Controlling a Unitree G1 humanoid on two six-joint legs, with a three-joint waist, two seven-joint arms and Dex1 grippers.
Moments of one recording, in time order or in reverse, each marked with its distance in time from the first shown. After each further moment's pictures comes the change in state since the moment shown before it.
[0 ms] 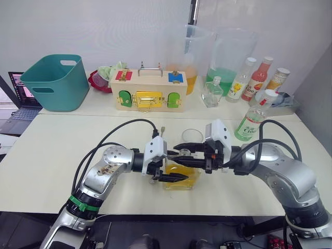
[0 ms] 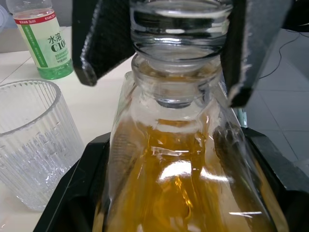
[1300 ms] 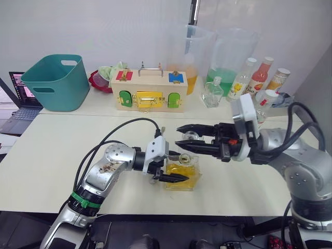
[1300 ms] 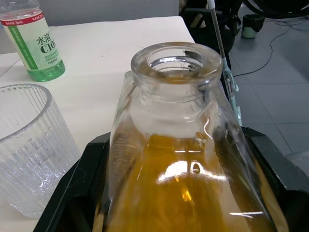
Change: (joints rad) left arm -0.033 0.004 -0.023 0.031 0.013 -0.017 -0.039; right arm -0.078 -0.049 -0.222 -0.002 0.202 0.025 0.022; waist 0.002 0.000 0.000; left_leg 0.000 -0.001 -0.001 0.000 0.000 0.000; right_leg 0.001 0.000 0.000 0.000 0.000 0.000
